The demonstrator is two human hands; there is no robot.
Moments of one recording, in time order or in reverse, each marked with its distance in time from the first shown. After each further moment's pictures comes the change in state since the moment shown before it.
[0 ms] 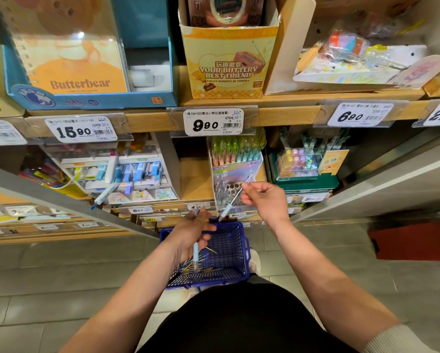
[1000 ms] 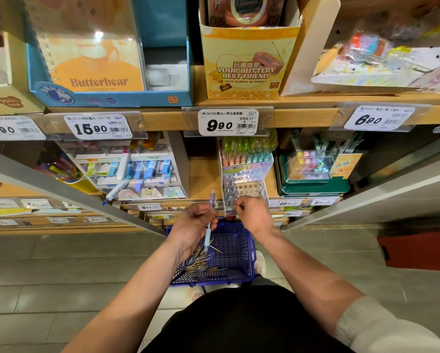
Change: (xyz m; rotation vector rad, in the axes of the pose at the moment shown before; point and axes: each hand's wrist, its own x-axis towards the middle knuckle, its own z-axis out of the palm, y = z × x) left_hand -0.007 0.002 -0.008 -0.172 0.025 0.232; right_hand 0.016 0.050 0.031 -1.078 -0.147 -0.262
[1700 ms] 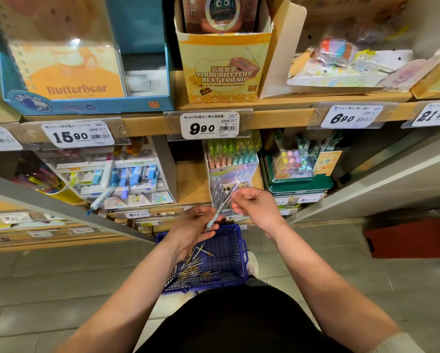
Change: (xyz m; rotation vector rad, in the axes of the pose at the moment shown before) left_hand 0.010 -0.001 0.011 0.130 -0.159 -0.065; right_hand -0.025 -0.004 -0.056 1.012 -0.045 0.176
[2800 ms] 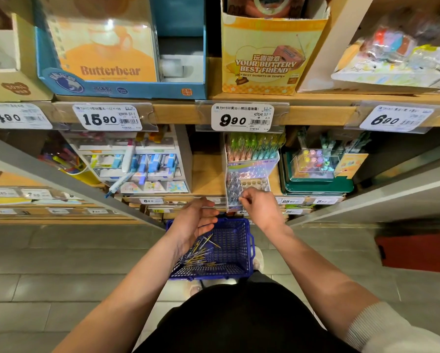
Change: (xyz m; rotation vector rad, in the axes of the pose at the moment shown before) left_hand -0.004 0.001 -0.026 -0.112 0.164 -0.047; right_hand 0.031 0.033 0.016 -1.054 0.033 -0.321
